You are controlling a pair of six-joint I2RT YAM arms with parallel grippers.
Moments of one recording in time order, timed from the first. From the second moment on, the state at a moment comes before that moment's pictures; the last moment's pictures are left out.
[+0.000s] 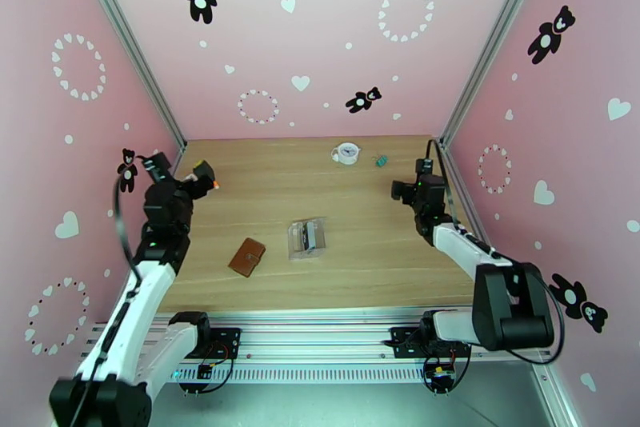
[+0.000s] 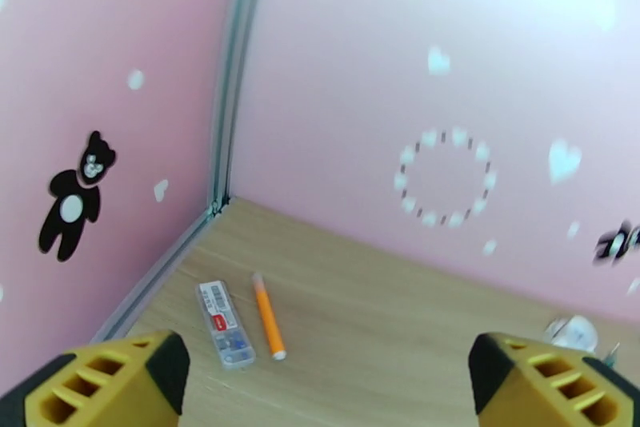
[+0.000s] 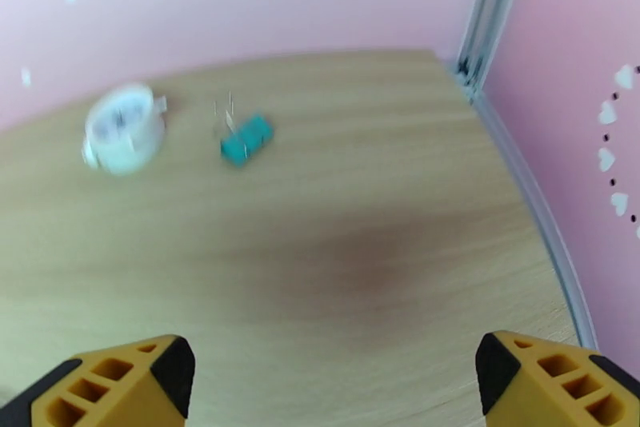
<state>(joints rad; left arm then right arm) 0.00 0.86 0.83 -0.15 -0.30 -0.48 0.05 1.33 0.75 0.13 0.18 0.16</state>
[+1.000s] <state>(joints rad) -0.03 0.97 0.73 -0.85 0.39 -0.72 0.67 1.60 1.16 -0.68 -0.21 0.57</state>
